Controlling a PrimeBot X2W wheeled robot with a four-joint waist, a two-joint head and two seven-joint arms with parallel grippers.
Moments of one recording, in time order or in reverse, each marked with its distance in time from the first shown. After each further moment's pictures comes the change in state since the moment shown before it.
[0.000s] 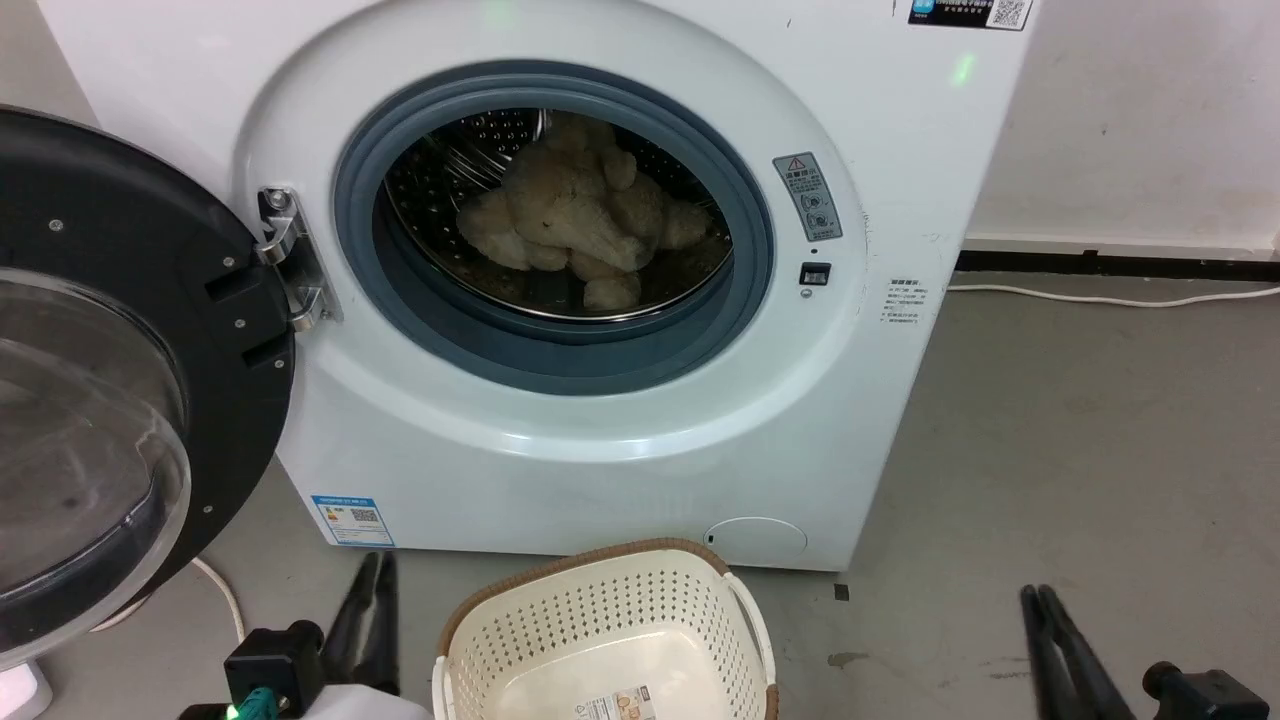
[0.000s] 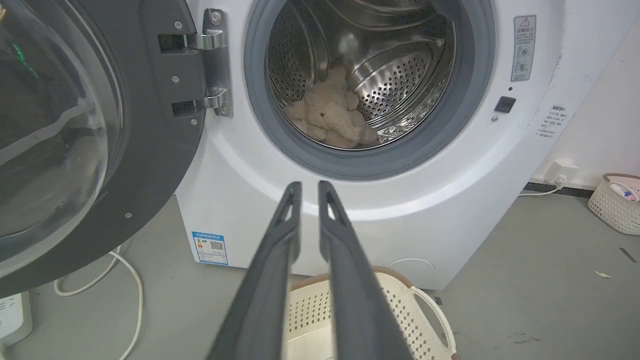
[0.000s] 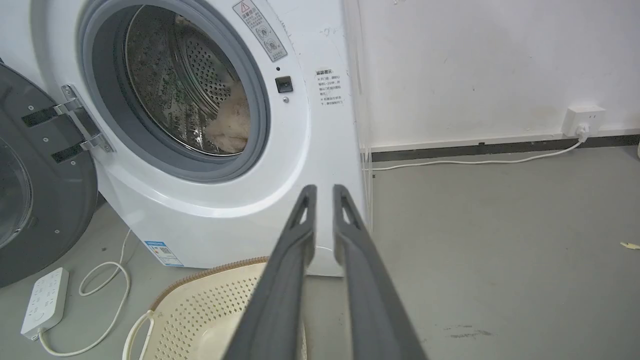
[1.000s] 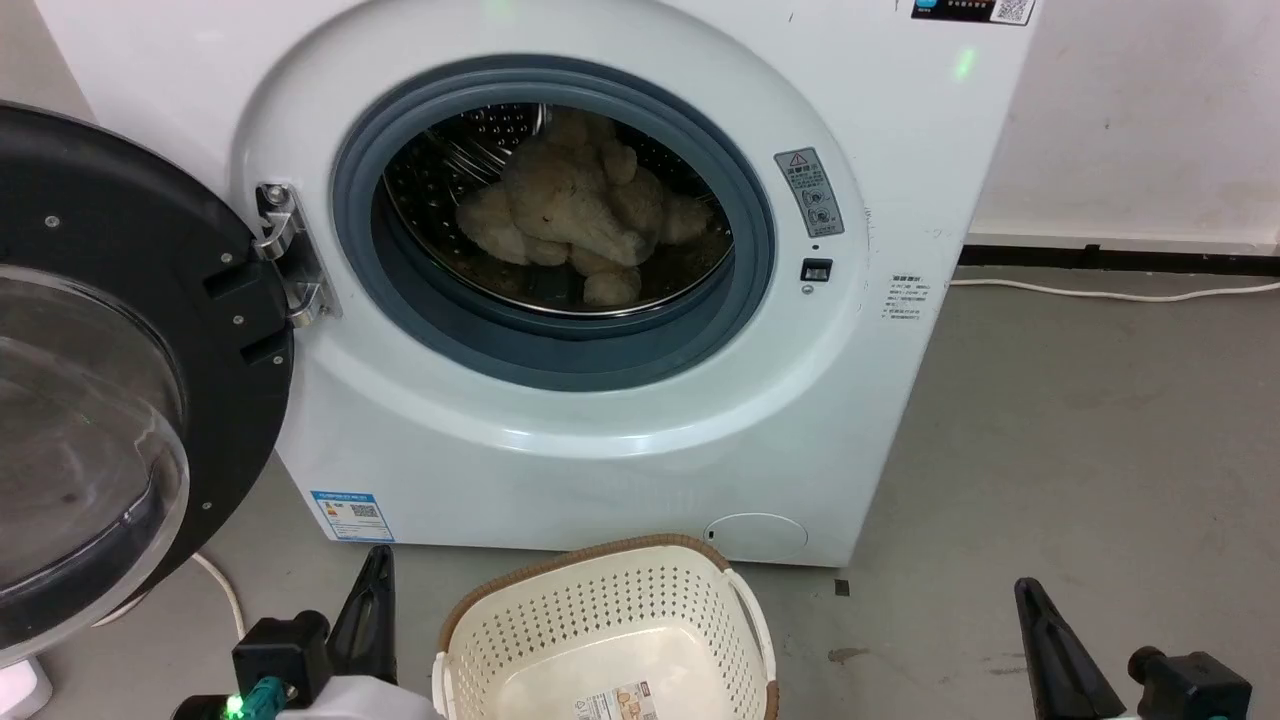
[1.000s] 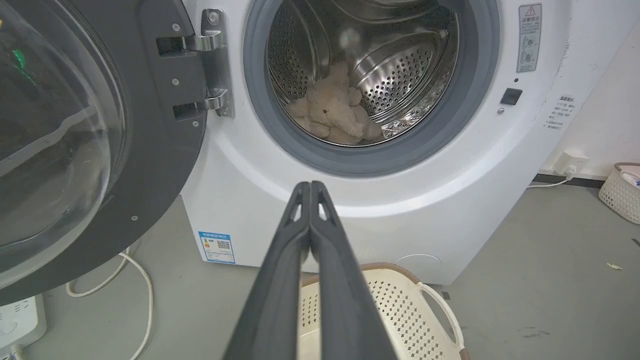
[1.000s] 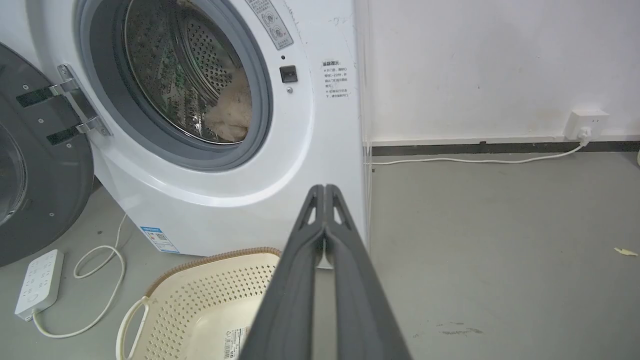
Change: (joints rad) left arm -0.001 -0.018 0.019 -0.025 0.051 -0.002 0.037; right arm -0.013 0.000 0.004 -0.014 -0.039 0.000 0.047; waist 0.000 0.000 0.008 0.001
